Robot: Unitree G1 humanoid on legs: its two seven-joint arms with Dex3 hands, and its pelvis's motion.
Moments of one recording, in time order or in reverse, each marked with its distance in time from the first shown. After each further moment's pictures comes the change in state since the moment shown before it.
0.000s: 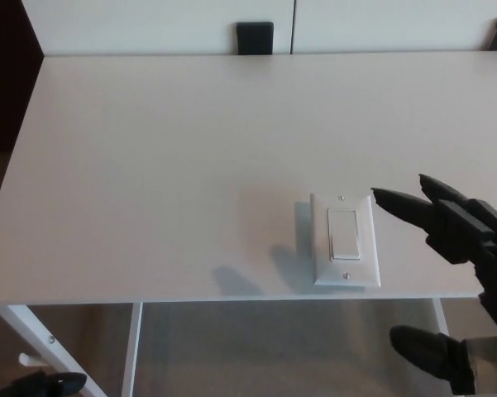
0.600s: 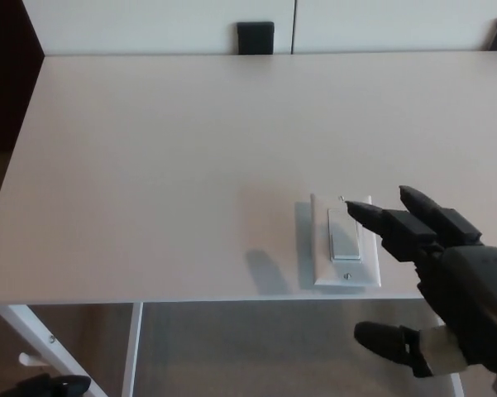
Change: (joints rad) left_arm 0.002 0.001 -0.016 0.000 0.003 0.000 0.000; right_arm -0.124 0.037 0.175 0.204 -0.329 0.102 -0.059
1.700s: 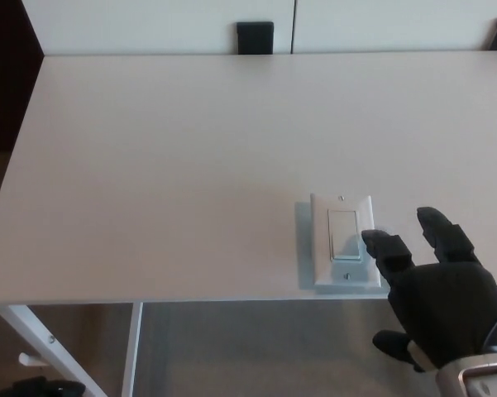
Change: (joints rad) left_arm 0.009 0.077 -0.038 -0.027 0.047 0.000 -0.002; right_arm -0.109 0.038 0.226 0.342 -0.531 0.258 -0.225
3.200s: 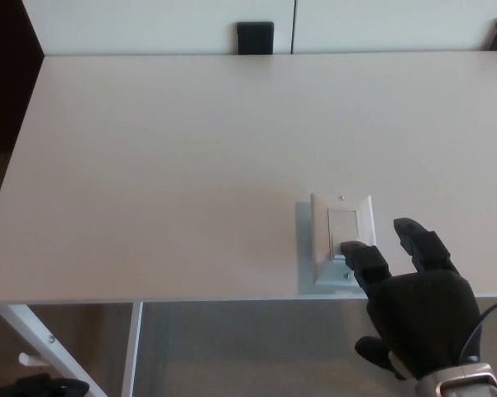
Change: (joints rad) left_arm -0.005 0.006 -0.004 -0.012 0.010 0.000 -0.012; right_arm 0.001 0.025 0.064 0.032 -0.038 0.012 -0.036
